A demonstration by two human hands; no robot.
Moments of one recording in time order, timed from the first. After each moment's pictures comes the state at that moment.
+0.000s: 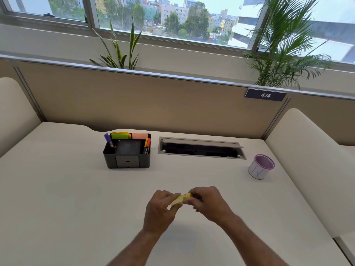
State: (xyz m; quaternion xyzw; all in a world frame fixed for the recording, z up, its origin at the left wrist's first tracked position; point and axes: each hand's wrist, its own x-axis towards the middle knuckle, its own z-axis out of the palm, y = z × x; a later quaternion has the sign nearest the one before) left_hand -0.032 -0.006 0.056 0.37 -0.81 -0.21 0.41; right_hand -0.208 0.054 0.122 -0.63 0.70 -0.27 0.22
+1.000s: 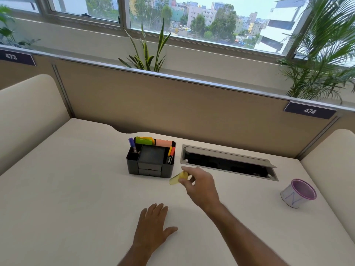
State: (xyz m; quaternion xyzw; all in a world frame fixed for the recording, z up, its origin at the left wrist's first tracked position) left_hand 0.034 -0.067 -0.006 0.53 -0.84 -0.15 0.01; right_hand -0.138 -0.078 0.133 -0.61 0.70 -0.35 0.14
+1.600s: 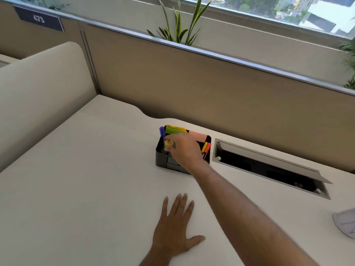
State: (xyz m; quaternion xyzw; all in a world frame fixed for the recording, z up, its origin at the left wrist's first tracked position) left_hand 0.054 -0.095 -0.020 0.47 -0.87 -0.18 0.00; right_hand -0.026 -0.252 0.123 -0.74 0.63 -0.20 0.11
